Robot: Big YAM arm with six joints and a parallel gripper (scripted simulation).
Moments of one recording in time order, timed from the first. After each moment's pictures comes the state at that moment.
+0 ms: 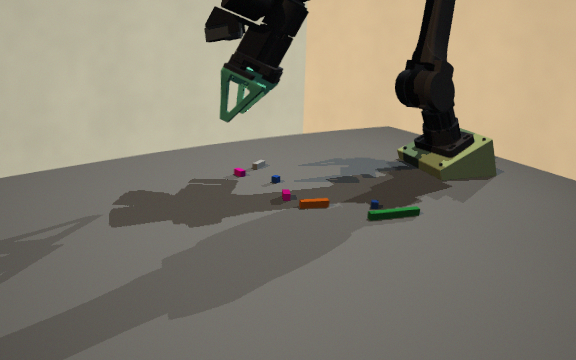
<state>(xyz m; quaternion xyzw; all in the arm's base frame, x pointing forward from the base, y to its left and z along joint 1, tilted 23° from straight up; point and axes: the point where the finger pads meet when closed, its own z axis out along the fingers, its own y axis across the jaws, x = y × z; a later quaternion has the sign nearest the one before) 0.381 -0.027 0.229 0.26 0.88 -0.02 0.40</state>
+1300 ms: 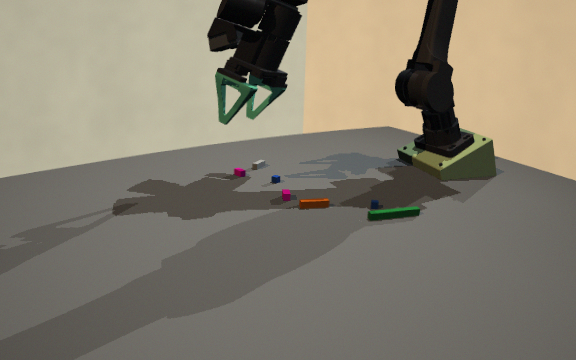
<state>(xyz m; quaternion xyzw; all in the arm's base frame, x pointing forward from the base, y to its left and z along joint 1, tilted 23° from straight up) 0.372 -0.051 0.214 0.37 0.85 0.02 0.36</state>
